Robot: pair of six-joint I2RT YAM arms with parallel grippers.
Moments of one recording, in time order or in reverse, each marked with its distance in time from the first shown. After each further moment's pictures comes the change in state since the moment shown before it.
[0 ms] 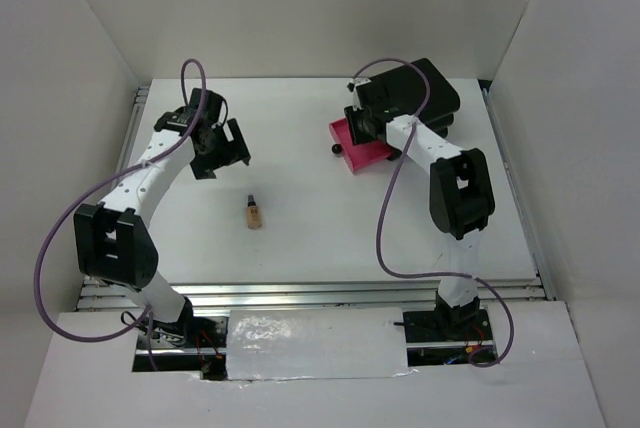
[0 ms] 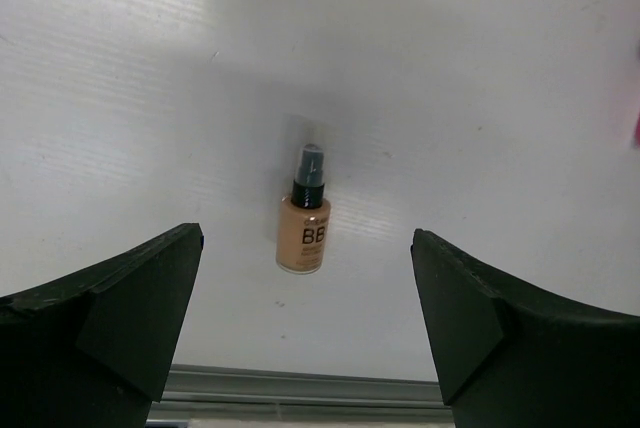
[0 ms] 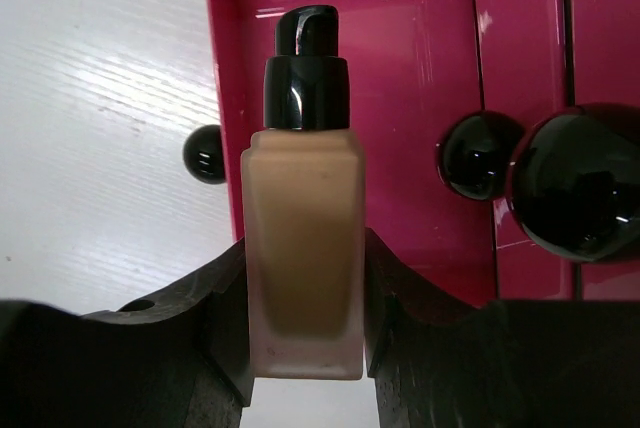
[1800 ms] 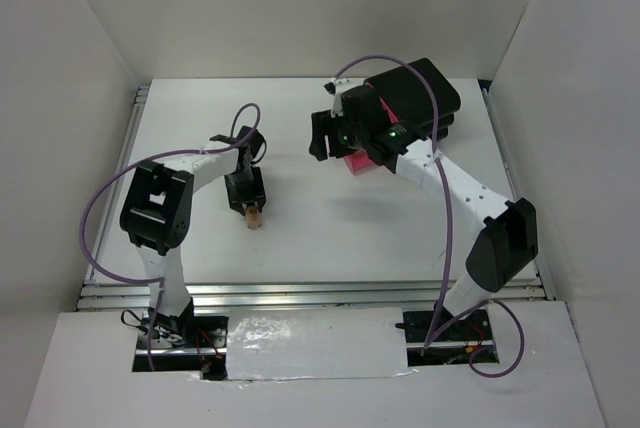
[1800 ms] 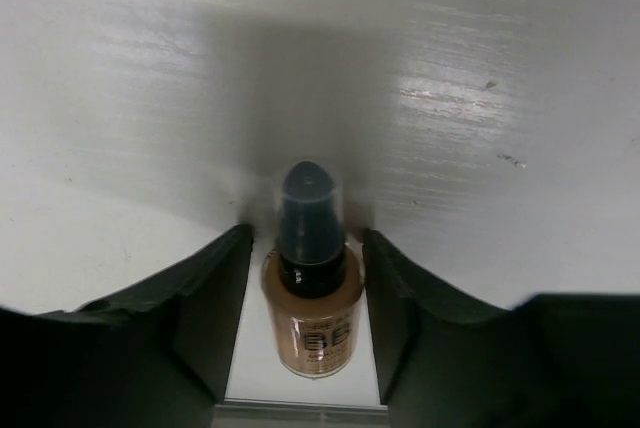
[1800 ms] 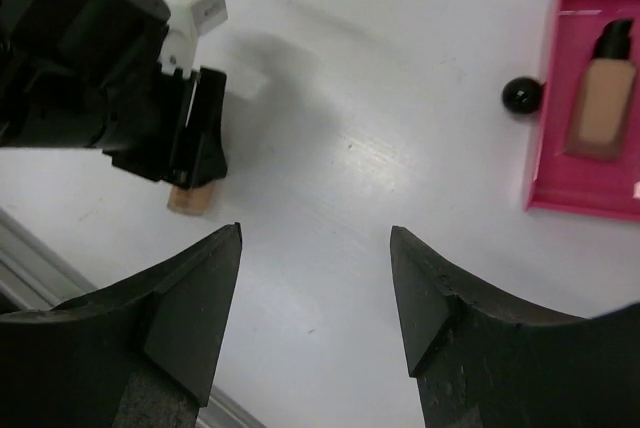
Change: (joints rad) left arm -0.127 0.318 -0.151 0.097 0.021 0.027; right arm 0.243 -0.406 -0.113 -0.080 -0.128 0.218
